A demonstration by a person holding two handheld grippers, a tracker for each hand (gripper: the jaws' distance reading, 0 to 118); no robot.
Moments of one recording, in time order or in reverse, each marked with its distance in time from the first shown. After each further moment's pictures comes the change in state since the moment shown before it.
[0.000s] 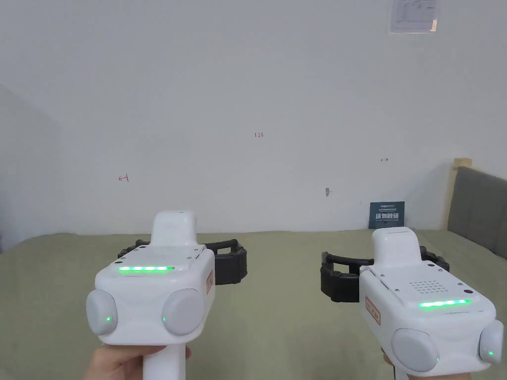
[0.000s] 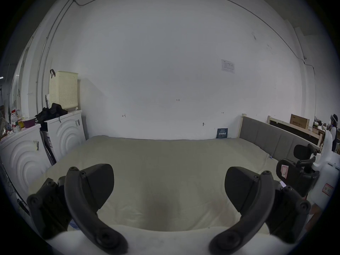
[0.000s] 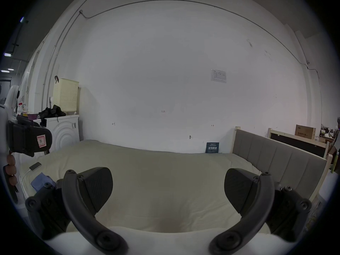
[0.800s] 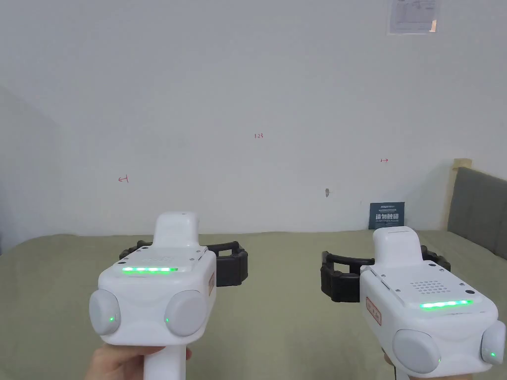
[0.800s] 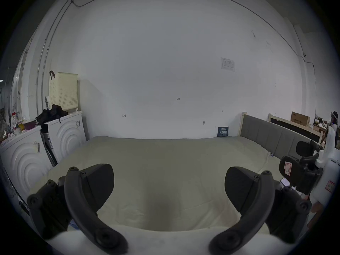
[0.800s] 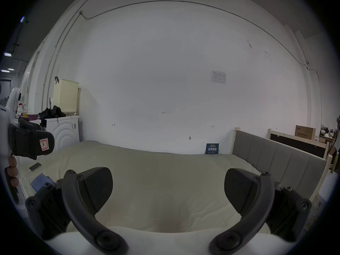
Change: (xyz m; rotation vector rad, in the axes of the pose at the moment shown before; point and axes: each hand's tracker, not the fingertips) left arm 0.002 -0.002 -0.002 -0.003 0.005 -0.020; right arm -0.001 0.004 0.004 0.009 -0.001 0.001
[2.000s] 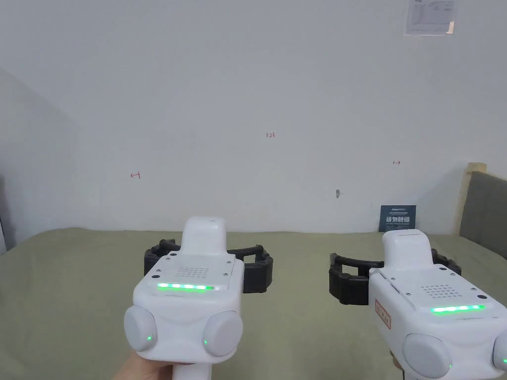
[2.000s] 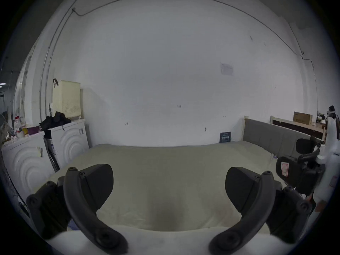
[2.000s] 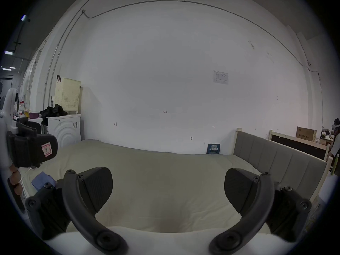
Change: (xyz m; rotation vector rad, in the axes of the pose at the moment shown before) left arm 0.019 -0.016 0.010 0.094 0.029 -0.030; right arm -0.004 -0.001 -0.002 -0.004 0.014 0.010
